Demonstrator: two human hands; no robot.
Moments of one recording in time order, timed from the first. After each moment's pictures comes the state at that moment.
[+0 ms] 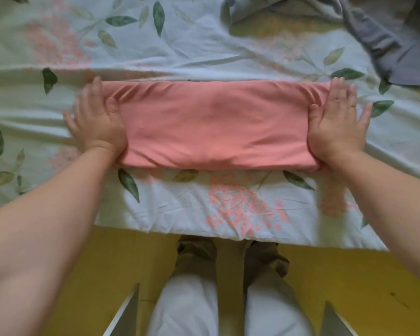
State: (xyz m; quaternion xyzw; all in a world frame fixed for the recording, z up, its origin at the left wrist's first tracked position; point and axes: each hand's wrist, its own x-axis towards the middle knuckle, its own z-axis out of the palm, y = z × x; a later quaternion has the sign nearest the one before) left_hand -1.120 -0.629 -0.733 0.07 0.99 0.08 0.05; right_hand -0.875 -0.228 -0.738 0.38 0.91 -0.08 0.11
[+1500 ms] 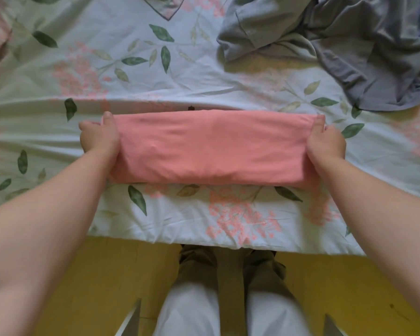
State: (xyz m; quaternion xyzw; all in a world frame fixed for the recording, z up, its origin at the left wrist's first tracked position) left_hand -1.153 -0.614 -0.694 -0.24 0.93 0.24 0.12; right_hand -0.890 -0.226 -0.711 0.59 0.75 -0.29 0.03
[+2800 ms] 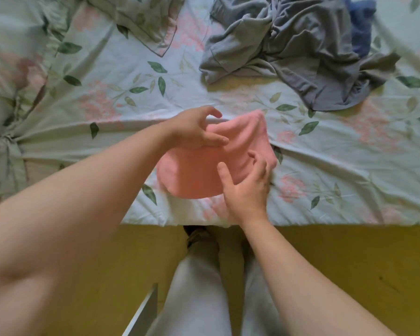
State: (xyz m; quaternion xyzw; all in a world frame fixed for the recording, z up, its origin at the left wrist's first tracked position) left_hand -1.063 -0.449 -0.508 0.33 0.82 0.17 0.43; right_hand -0.848 -0.420 -0.527 0.49 0.74 -0.45 -0.09
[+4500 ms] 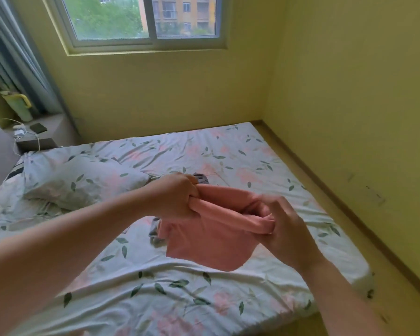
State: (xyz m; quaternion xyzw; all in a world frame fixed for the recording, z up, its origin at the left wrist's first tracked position) left_hand -0.938 -0.359 -0.073 0.69 0.72 0.06 0.07; right_hand -0.663 -0.244 -0.143 0.24 0.90 -0.21 -0.31
